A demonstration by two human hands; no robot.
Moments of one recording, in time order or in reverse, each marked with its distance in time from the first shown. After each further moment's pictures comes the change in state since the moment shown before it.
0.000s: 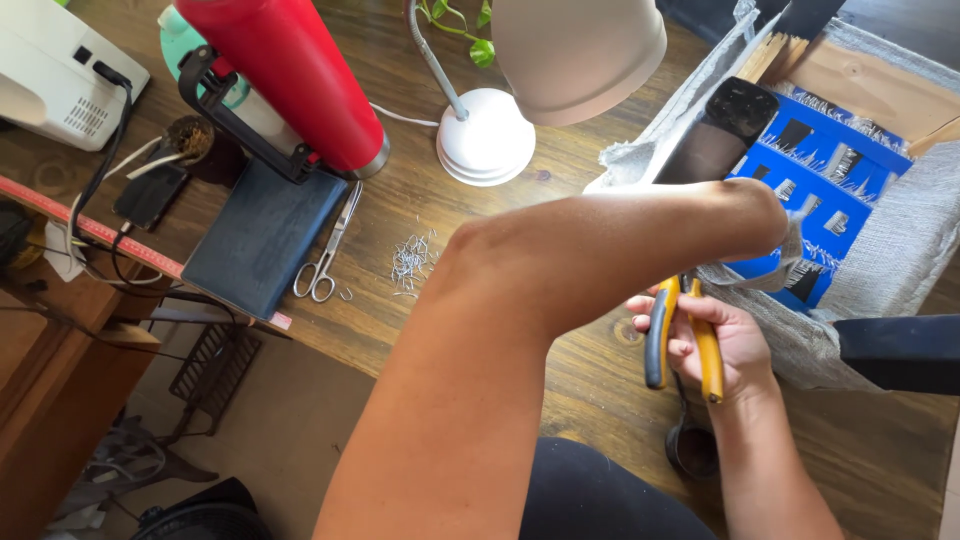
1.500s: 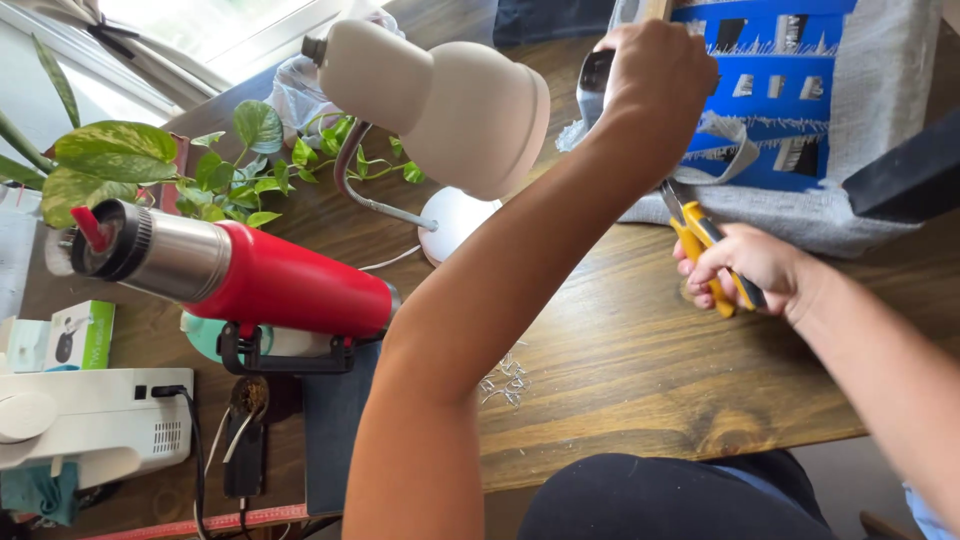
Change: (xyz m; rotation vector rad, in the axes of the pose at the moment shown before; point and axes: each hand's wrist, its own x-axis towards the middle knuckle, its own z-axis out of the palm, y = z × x) left_hand -0.165 -0.062 -0.052 0.654 0.701 0.042; right_hand 0.019 0.041 0.077 -0.413 0.573 -0.249
